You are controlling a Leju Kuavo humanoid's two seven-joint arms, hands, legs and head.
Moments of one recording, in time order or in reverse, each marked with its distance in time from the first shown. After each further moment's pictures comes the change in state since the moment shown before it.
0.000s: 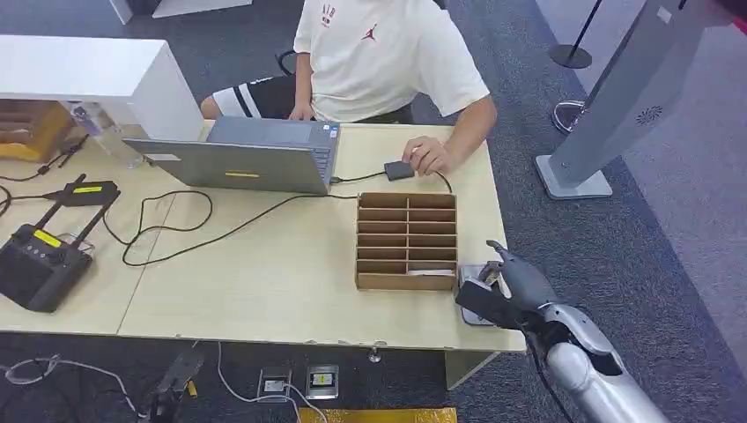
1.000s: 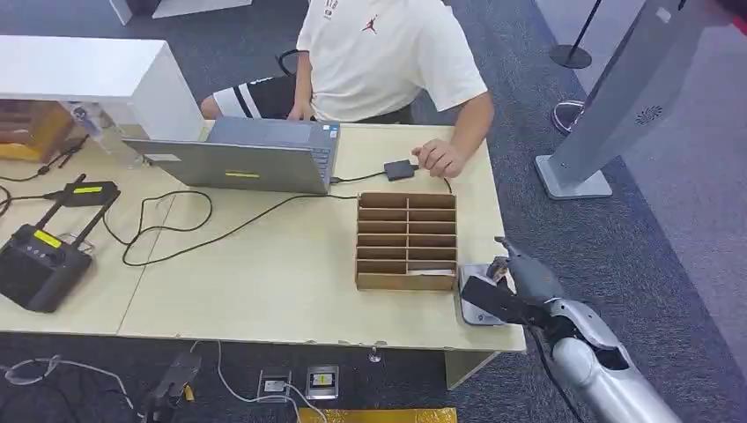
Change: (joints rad) left arm 0.027 0.016 0.000 -0.031 -0.001 0.018 0.002; right arm -0.032 -0.030 0.011 0.017 0.011 0.002 0.015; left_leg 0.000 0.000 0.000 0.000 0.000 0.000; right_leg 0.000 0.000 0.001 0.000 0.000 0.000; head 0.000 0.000
